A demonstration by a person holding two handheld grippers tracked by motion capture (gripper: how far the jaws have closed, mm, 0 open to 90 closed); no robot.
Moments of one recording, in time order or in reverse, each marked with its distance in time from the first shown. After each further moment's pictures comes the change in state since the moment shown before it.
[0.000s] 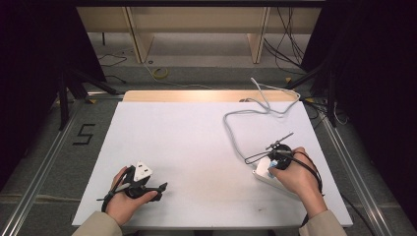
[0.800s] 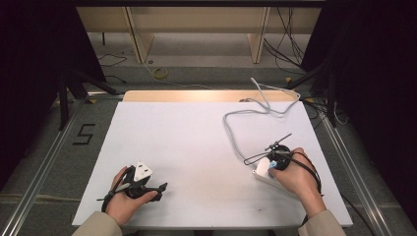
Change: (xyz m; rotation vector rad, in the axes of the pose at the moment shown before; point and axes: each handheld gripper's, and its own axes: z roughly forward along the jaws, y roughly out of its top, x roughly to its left) left arm 0.000 0.000 0.000 0.001 -0.001 0.001; right arm 0.001 0.000 0.005 0.021 -0.004 0.001
